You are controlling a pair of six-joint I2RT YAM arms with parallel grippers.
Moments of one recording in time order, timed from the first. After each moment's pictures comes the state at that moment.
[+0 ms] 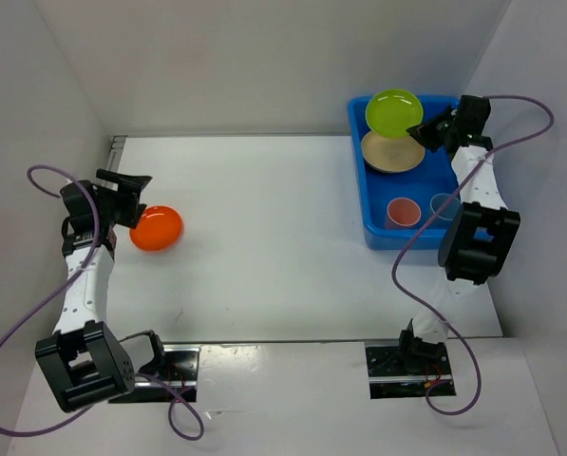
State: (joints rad) left arm 0.34 1.13 0.85 -0.14 0.35 -1.08; right arm -0.25 1.89 1.73 -0.33 -0.37 0.82
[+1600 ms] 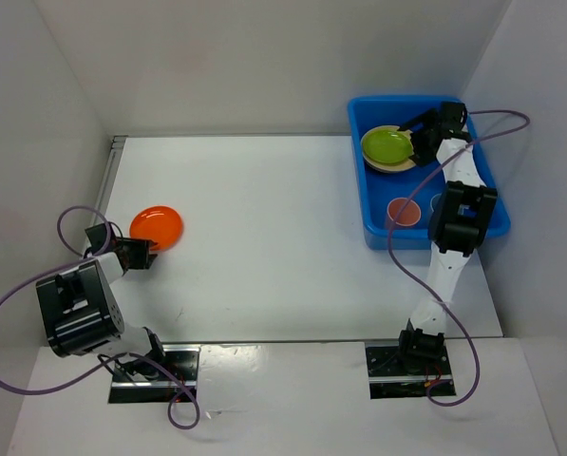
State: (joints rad) left arm 0.47 1.42 0.52 0.01 0.24 -1.14; right arm -0.23 2.28 2.03 -0.44 -0.17 0.92
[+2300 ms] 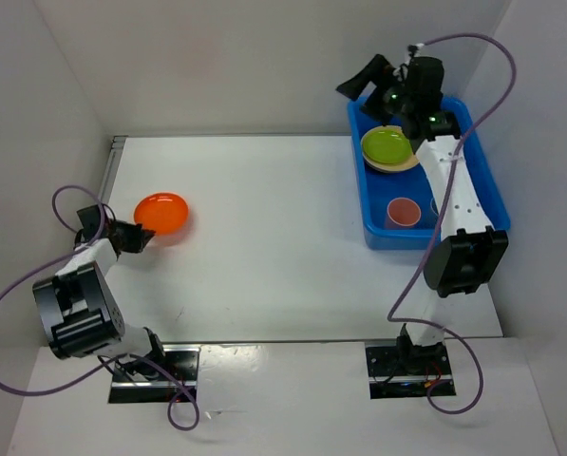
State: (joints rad) left arm 0.45 1.45 0.69 -0.10 0.30 -1.05; right arm 0.07 1.79 1.96 -0.45 -0.31 0.74
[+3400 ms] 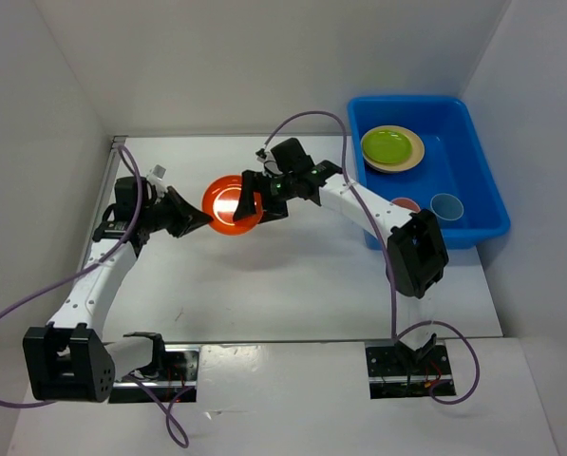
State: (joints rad) left arm 0.01 1.15 0.89 -0.39 0.58 -0.78; right arm 0.67 1.92 1.67 -0.54 -0.53 0.60
